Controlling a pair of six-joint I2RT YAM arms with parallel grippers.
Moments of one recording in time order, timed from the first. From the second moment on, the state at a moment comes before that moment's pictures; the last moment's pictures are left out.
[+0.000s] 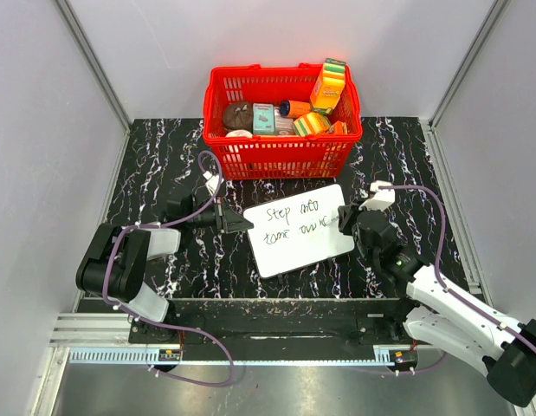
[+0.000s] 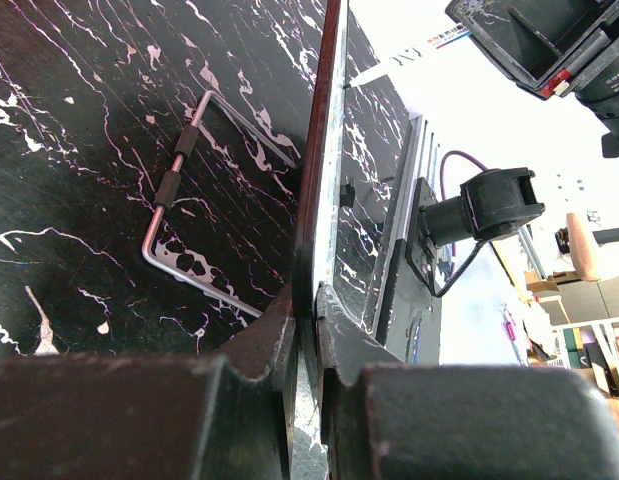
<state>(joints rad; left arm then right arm) -0.21 1.56 0.50 0.73 1.10 -0.60 0.69 0.83 0.53 -0.03 0.53 0.53</state>
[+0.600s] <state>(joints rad) -0.21 1.56 0.50 0.73 1.10 -0.60 0.69 0.88 0.58 -0.02 0.58 0.50</state>
